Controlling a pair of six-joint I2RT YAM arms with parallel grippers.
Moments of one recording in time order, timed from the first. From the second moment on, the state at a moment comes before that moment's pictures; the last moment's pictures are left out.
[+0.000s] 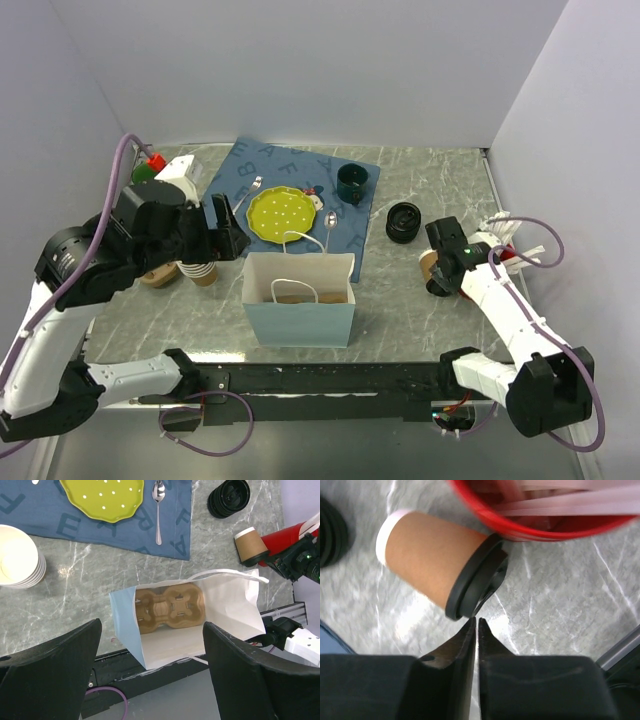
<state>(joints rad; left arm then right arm) -0.78 1.09 1.80 -1.35 -0.23 -0.68 0.23 1.09 0.82 -0.94 0.50 1.05</state>
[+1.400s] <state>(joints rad) -0.78 0.95 1.78 -1.32 -0.21 -0.66 0.16 1.60 1.20 -0.88 0.17 -0.07</state>
